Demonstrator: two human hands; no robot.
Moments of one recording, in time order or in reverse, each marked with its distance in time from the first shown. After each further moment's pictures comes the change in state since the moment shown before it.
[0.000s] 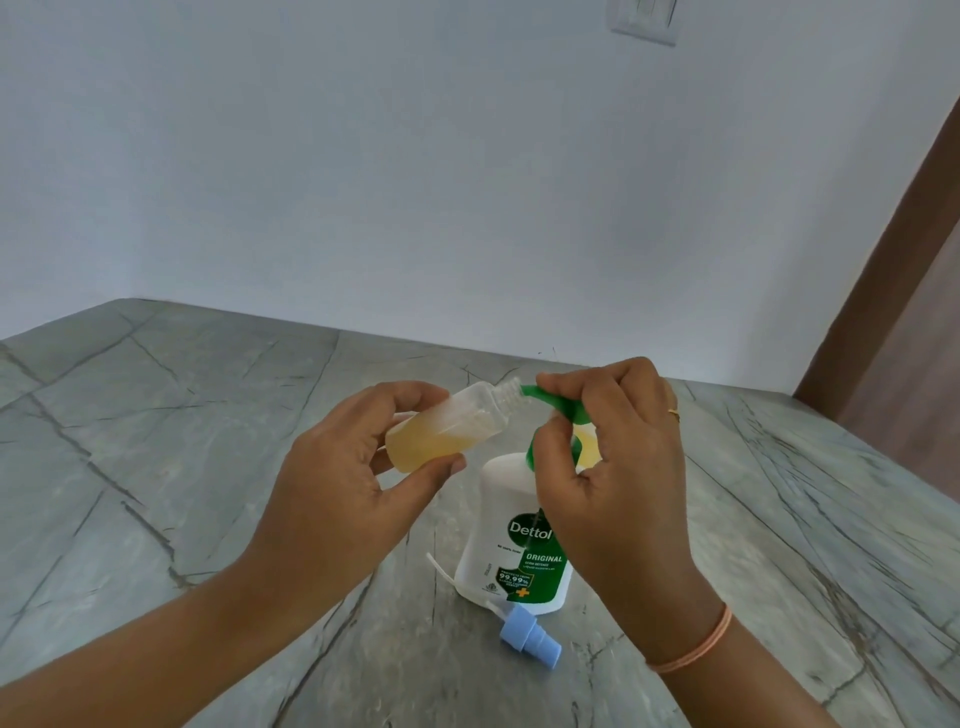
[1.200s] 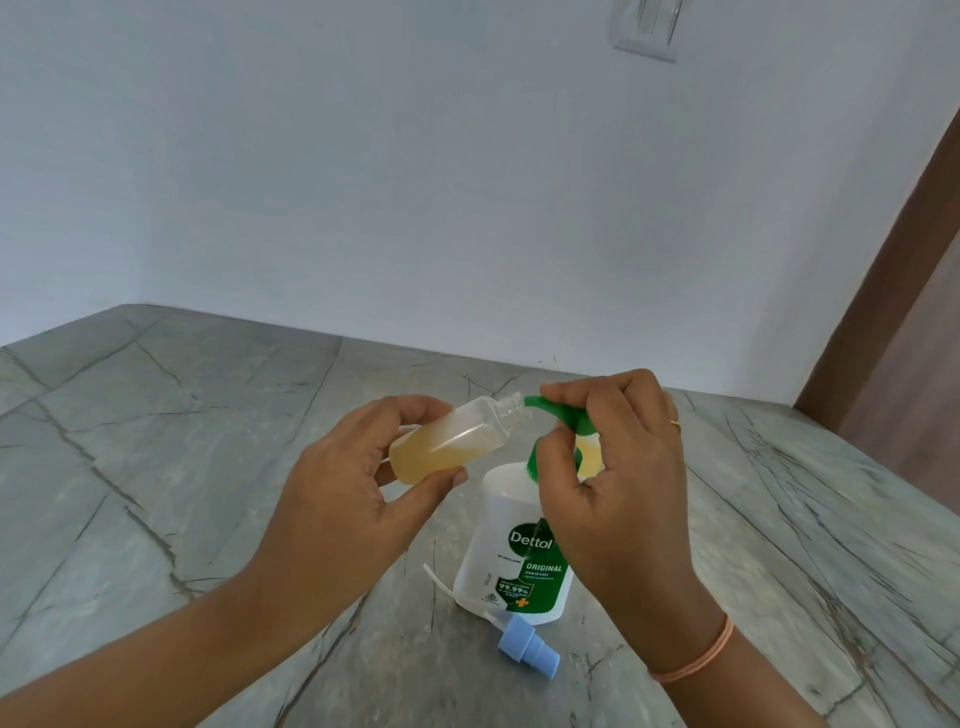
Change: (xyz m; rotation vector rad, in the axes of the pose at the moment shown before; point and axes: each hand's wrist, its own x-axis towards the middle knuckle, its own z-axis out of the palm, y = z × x) left_hand -0.001 -0.001 0.002 0.069 -0.021 -0.030; right_hand 0.001 0.001 -0.001 0.025 -0.018 0.016
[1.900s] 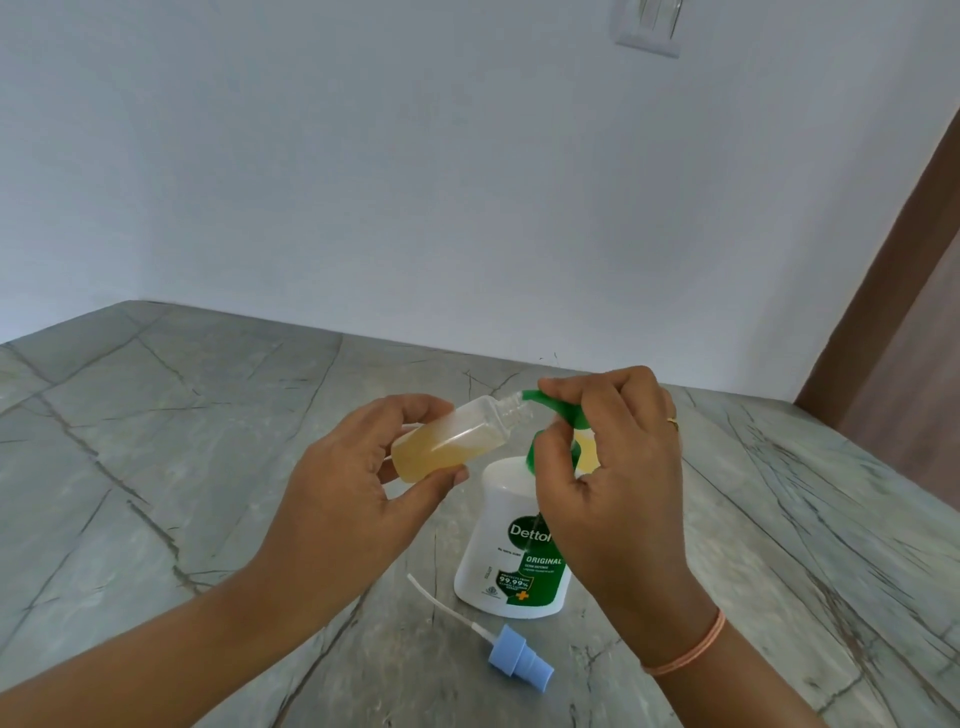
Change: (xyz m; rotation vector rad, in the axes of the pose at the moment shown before) left_hand -0.002 -0.002 0.001 0.018 0.002 0.021; right_hand -0.003 0.001 0.003 -0.010 0.018 -0.017
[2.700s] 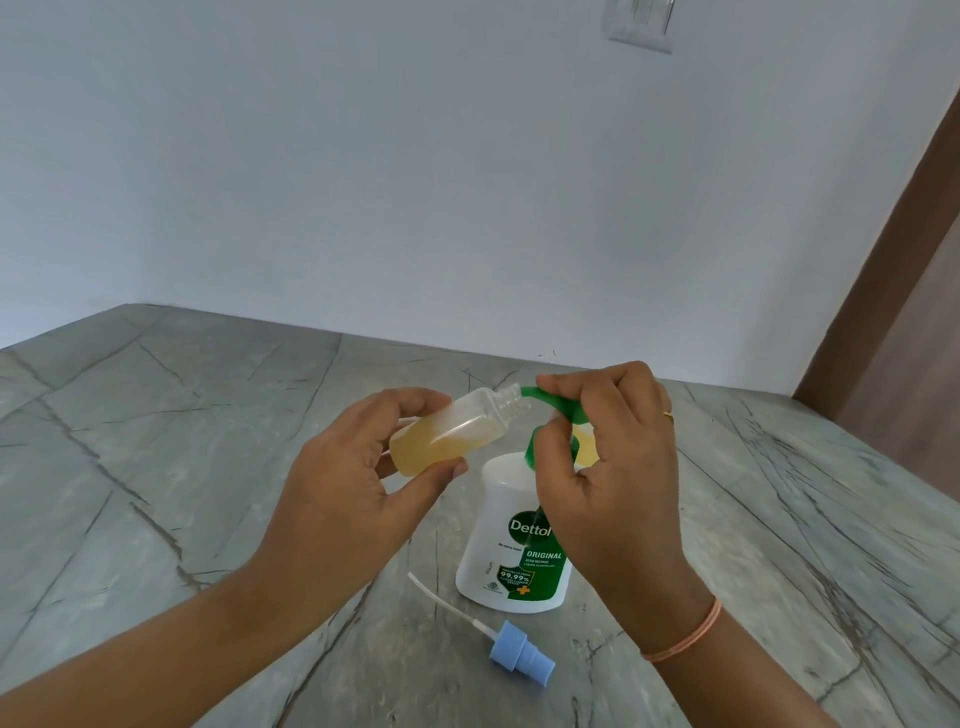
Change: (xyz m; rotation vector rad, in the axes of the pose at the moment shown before) left_hand 0.001 0.002 -0.001 -0.015 0.007 0.007; right_hand -0.001 0.001 0.002 0.028 0.015 0.007
